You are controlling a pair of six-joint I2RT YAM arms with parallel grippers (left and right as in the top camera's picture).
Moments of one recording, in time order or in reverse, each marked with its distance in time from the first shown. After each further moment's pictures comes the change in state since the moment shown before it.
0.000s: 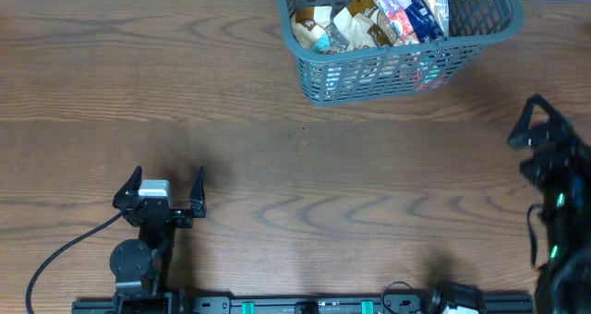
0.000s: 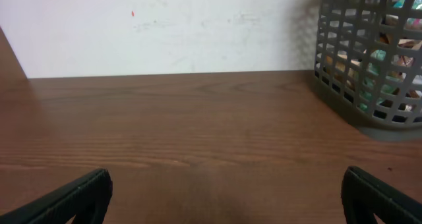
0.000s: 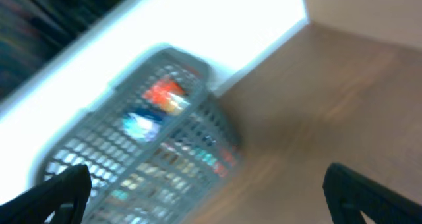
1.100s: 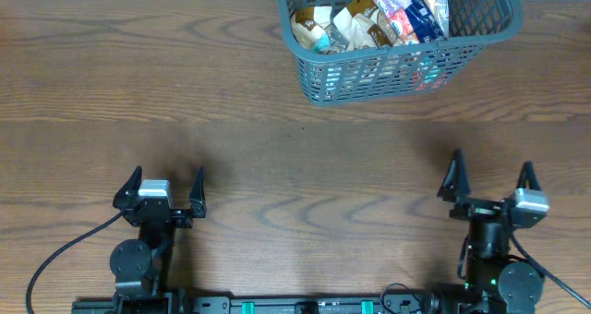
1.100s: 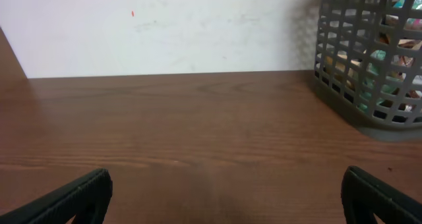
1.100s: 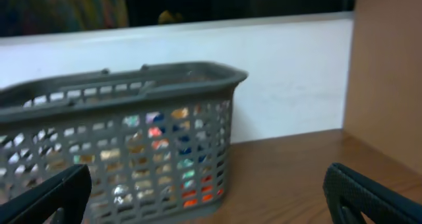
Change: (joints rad) left arm 0.000 0.000 0.000 0.000 0.000 0.000; right arm 0.148 -0.663 -0.991 0.721 0.002 -0.521
